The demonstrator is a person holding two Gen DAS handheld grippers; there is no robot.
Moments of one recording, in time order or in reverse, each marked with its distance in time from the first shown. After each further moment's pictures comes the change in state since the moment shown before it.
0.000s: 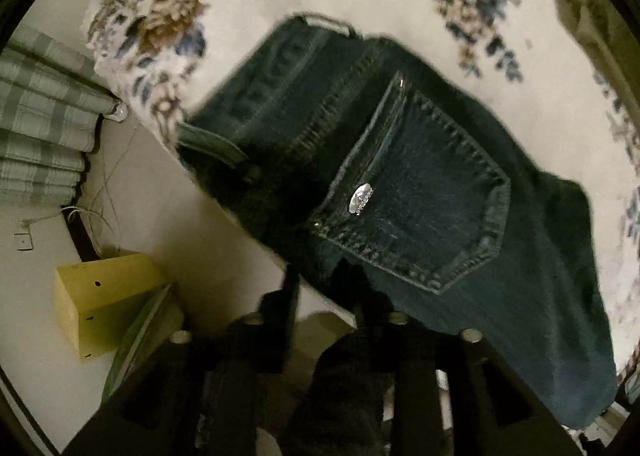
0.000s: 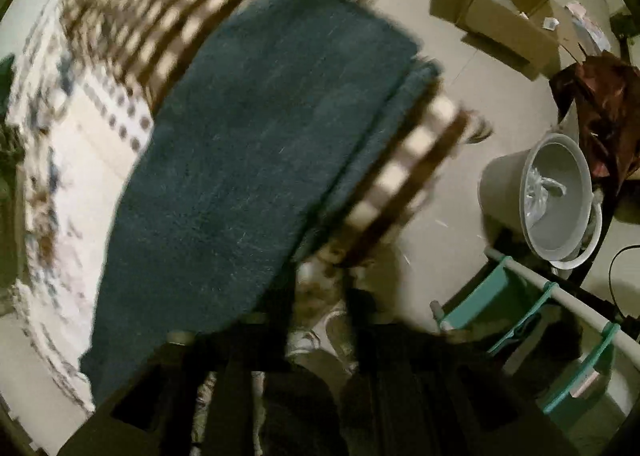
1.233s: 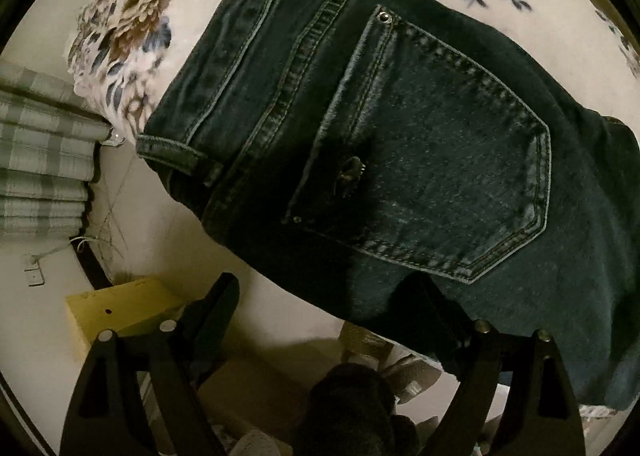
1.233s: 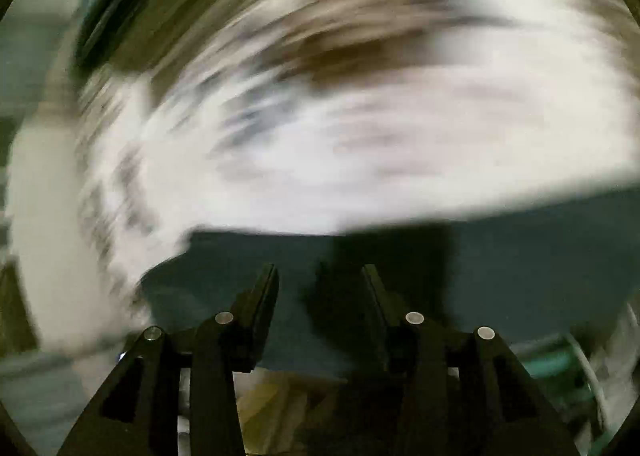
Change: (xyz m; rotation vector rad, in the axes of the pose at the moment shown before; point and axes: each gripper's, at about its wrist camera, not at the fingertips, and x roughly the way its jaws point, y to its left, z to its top) left arm 0.057 -0.011 -0.014 0.143 0.014 0.067; right arm 0.032 0.336 -0.139 -0.665 0.244 0.276
